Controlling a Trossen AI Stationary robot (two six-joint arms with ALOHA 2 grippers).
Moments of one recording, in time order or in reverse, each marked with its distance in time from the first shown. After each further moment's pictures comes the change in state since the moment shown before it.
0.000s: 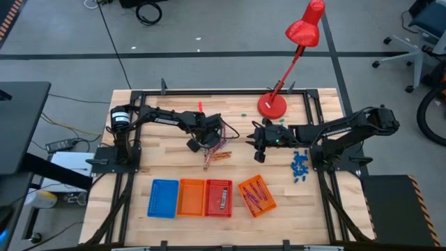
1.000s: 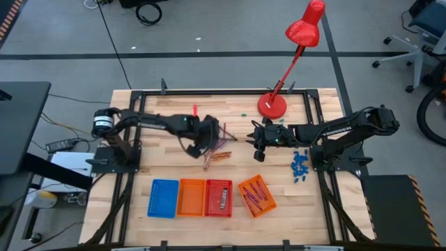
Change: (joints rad) left arm -0.121 -0.193 -0.002 -0.083 -0.058 -0.297; right arm -0.002 0.000 0.018 -0.028 0.018 0.002
